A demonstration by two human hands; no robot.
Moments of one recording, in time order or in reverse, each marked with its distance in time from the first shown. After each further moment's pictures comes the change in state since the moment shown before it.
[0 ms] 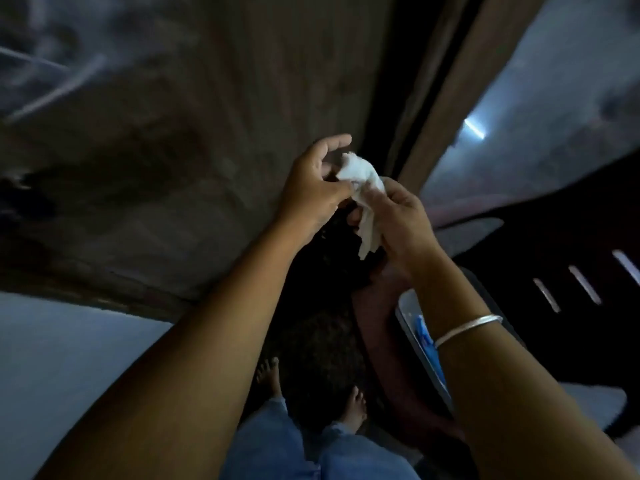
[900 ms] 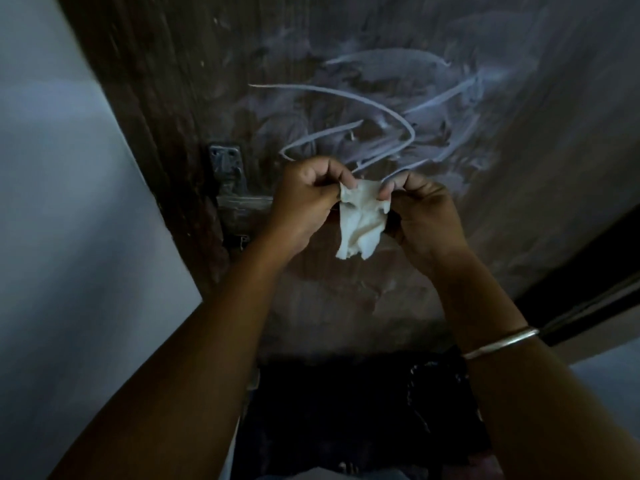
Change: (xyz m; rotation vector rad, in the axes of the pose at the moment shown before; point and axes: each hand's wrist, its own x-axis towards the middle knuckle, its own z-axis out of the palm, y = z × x) left_hand -0.050 0.125 -0.293 0.087 0.544 0.427; right_hand 0.019 -0.134 0.295 -0.037 -0.654 -0.412
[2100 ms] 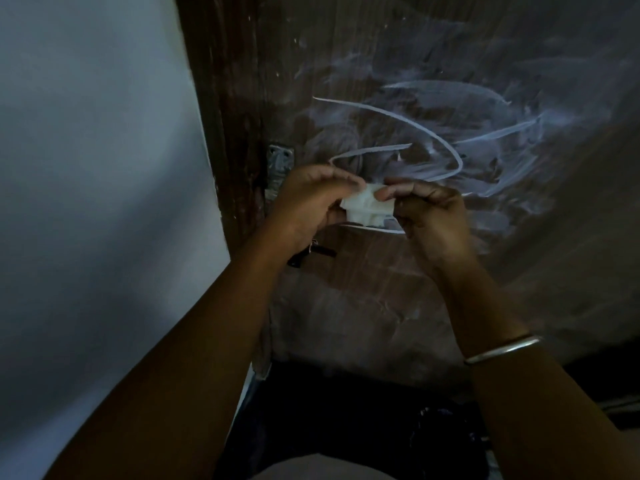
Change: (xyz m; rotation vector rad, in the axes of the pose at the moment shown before) left_hand -0.017 0.023 -0.020 -0.155 0.154 -0.230; right_hand 0.029 -0.002 0.011 -0.071 -0.146 -0.096
